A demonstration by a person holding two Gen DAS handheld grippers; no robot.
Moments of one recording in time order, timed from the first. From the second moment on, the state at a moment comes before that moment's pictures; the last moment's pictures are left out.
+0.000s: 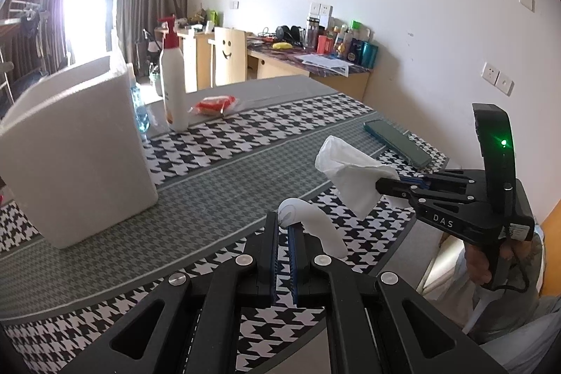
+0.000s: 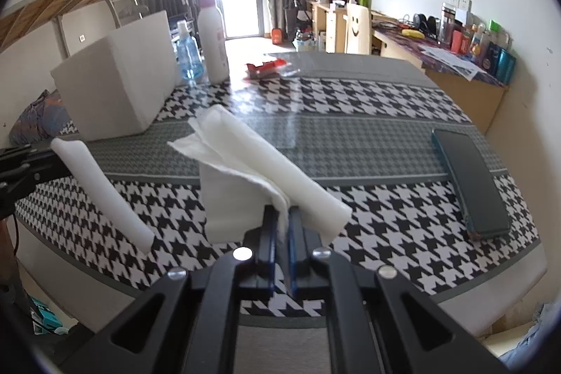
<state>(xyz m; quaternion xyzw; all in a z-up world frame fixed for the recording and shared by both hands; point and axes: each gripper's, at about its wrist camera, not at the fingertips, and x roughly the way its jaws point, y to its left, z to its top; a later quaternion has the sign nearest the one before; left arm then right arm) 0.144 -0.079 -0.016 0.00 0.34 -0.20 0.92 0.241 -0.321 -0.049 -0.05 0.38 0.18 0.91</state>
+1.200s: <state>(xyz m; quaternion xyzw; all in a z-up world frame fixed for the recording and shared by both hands) 0.157 -0.058 0.066 0.01 0.24 -0.11 0.96 0.249 -0.297 0.042 0.01 0.27 0.21 0.94</state>
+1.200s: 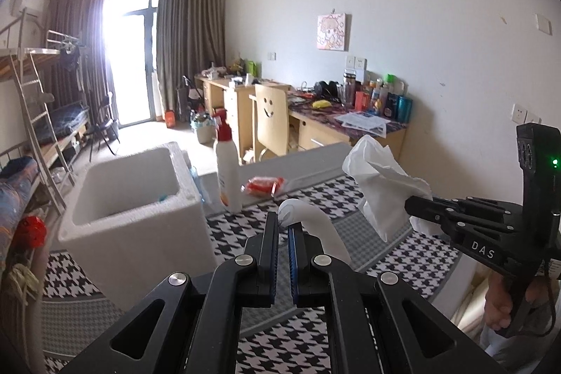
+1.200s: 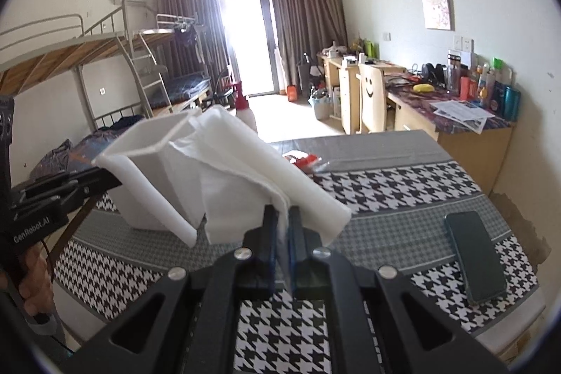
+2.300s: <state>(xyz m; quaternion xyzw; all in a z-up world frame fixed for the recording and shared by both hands) 0.210 -0.010 0.119 -0.01 0.19 -0.03 0.98 0.294 -0.233 0.093 0.00 0.25 0.24 0.94</state>
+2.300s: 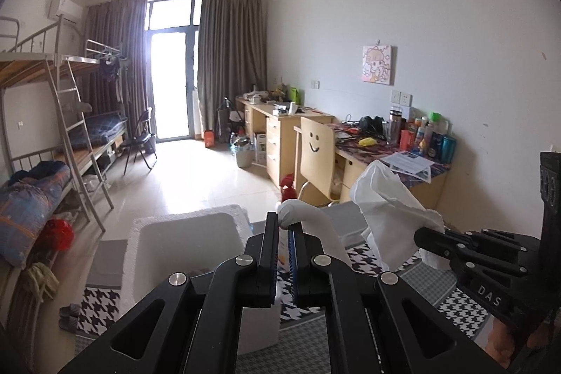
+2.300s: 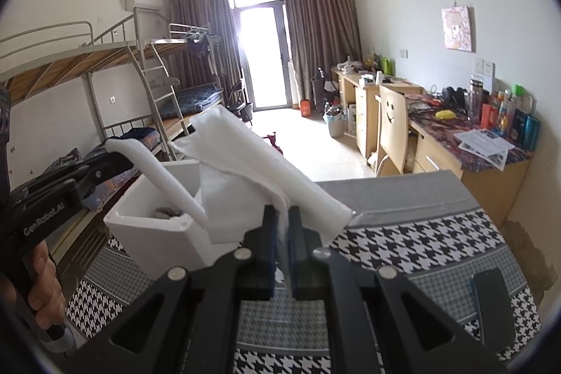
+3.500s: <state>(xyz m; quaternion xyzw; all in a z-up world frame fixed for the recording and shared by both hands) 0.258 0.085 0.094 -0.06 0.26 0.10 0.96 0.335 -0.140 0.094 -0.04 0.28 0.31 0.91</state>
